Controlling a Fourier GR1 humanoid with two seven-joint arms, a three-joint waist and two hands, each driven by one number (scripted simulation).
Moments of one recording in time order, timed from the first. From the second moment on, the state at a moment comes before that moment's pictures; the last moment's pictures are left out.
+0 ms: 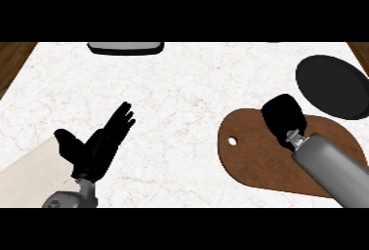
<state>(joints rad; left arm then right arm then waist) -0.07 0.14 -0.18 -1.56 0.27 0.02 0.22 -0.60 -0.57 0.71 -1.30 1.21 0.60 0.38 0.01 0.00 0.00</state>
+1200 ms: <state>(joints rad) 0.01 0.15 -0.12 -1.59 0.27 0.02 0.20 0.01 -0.82 0.21 -1.67 0.48 -0.10 -0.42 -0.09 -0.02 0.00</state>
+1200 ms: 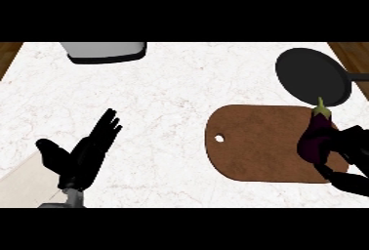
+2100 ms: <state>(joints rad) -0.07 0.13 -0.15 -1.56 0.24 -0.02 0.23 -0.17 -0.78 -0.08 -1.13 0.17 0.08 -0.74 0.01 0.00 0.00</state>
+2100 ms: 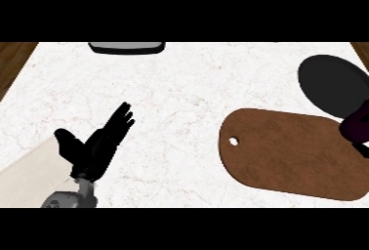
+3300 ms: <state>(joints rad) -0.13 0.10 -0.18 -1.55 0.23 -0.05 0.24 -0.78 -0.68 -0.20 -0.24 0.33 -0.25 -0.87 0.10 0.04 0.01</state>
